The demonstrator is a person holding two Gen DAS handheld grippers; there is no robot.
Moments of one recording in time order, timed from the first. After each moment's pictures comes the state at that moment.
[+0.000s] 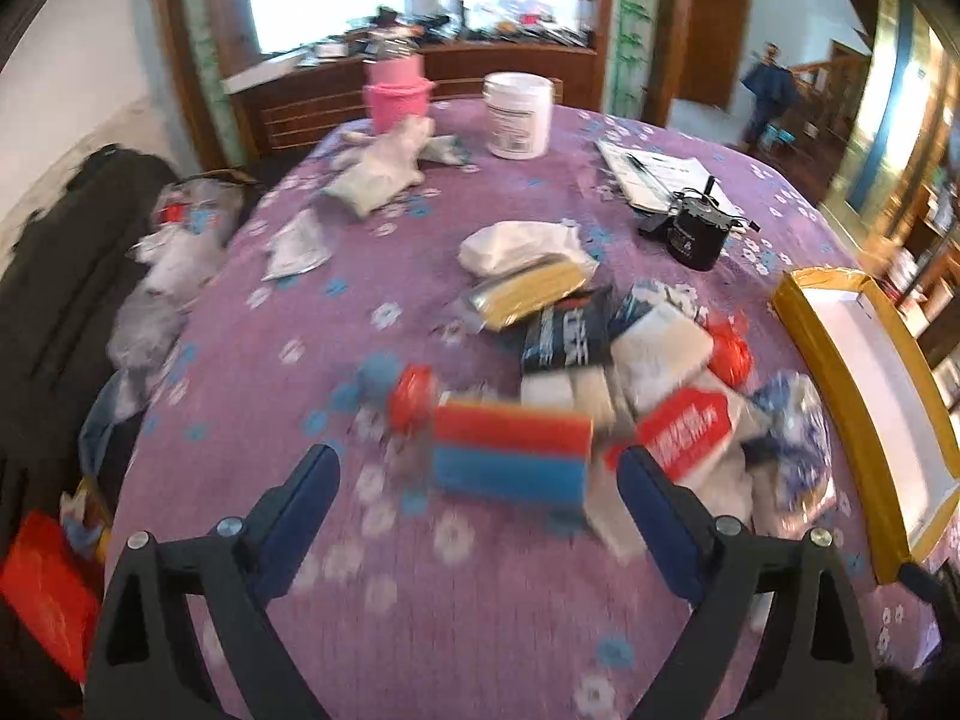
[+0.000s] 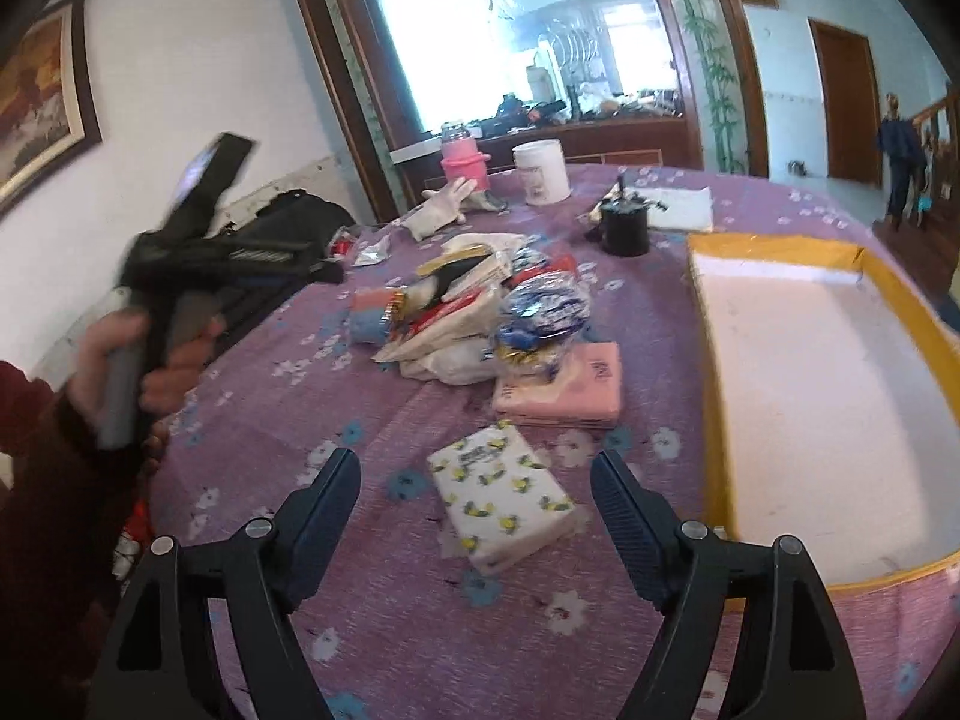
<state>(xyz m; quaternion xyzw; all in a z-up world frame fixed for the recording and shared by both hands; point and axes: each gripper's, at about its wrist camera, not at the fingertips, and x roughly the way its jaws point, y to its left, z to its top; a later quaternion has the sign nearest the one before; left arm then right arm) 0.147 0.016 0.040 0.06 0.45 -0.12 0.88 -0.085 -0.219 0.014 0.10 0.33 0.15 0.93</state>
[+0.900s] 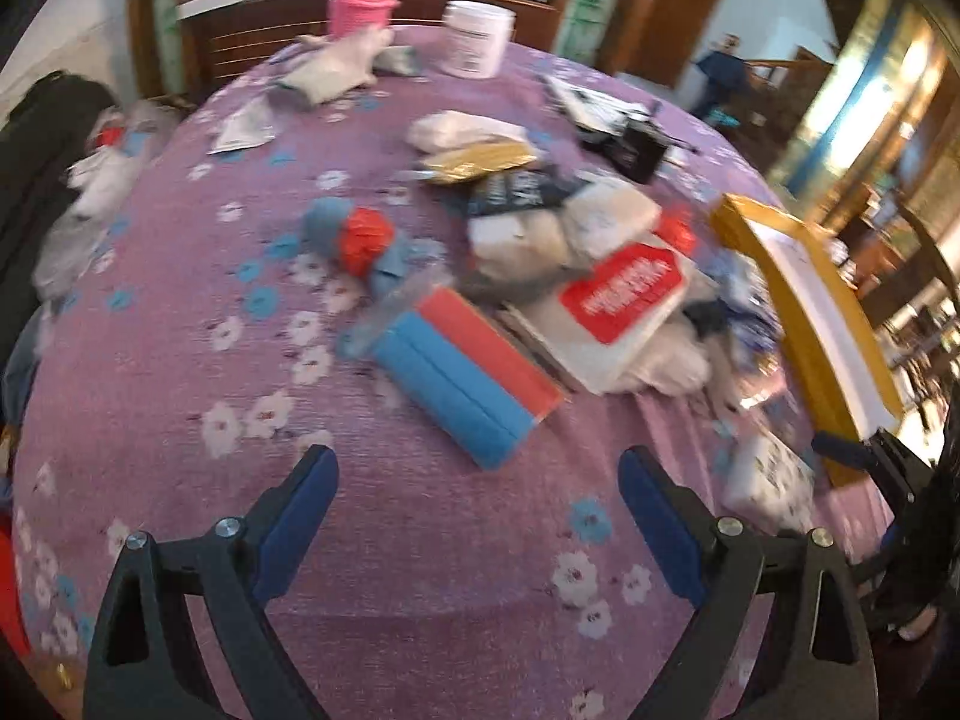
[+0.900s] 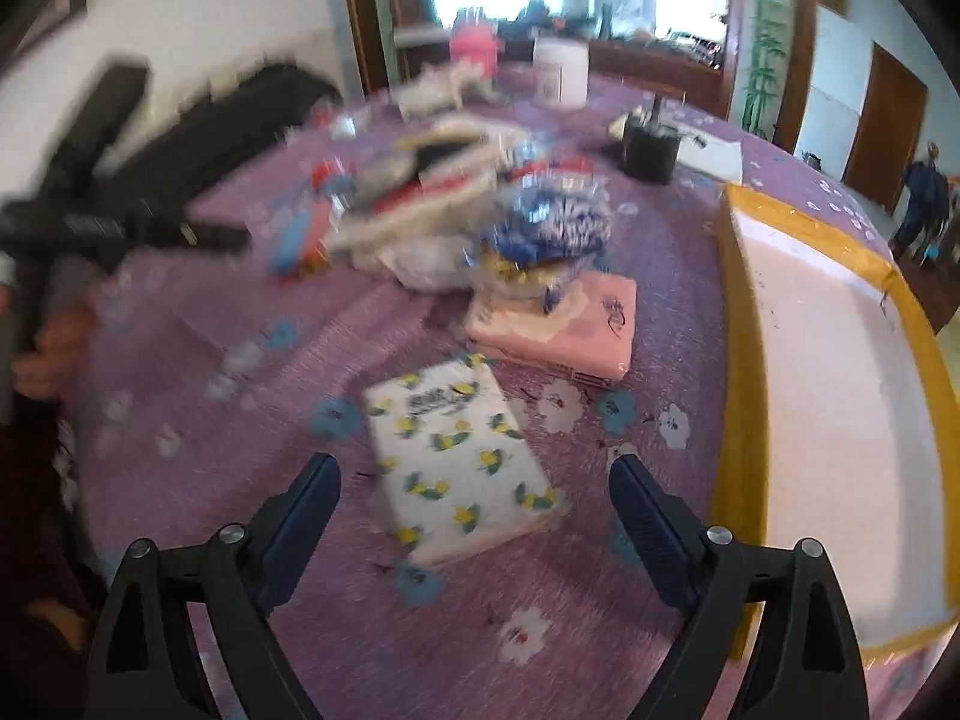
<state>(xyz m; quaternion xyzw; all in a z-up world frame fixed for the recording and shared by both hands) 0.091 0.041 -0.005 -0.01 0.51 -0.18 0.84 -0.032 -0.191 -0.020 -0.04 0.46 0.13 0.88</state>
